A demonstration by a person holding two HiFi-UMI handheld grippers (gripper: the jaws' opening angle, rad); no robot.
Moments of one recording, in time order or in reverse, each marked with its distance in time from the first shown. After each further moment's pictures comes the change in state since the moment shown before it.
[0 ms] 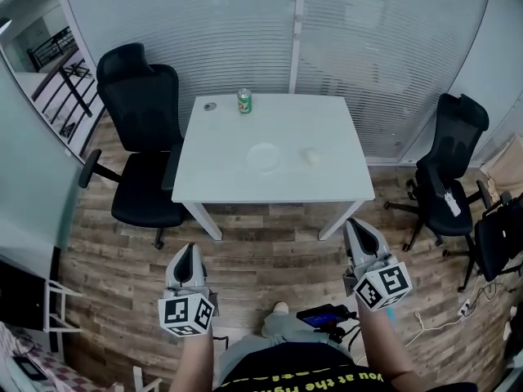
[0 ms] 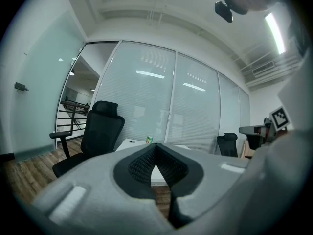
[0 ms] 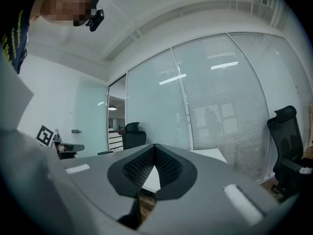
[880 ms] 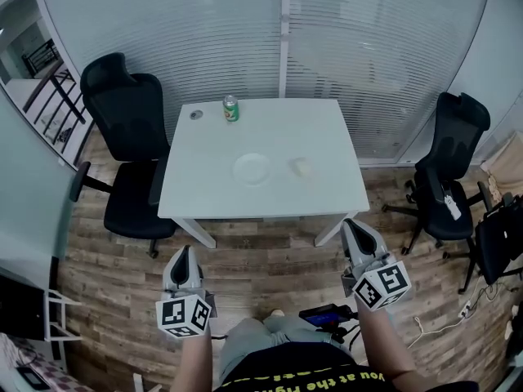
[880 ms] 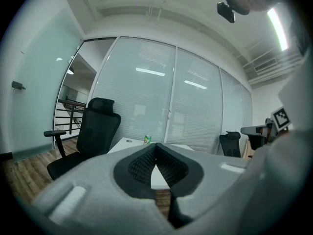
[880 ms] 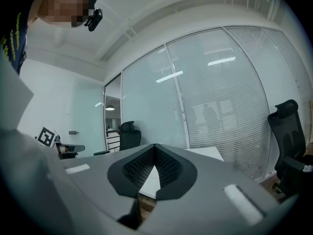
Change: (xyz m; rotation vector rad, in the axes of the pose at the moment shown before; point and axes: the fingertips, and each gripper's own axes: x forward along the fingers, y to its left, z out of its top) left arm 0.070 -0.020 -0.008 0.000 0.020 0.010; right arm 0.036 -0.066 -0.008 0.034 0.023 -0.004
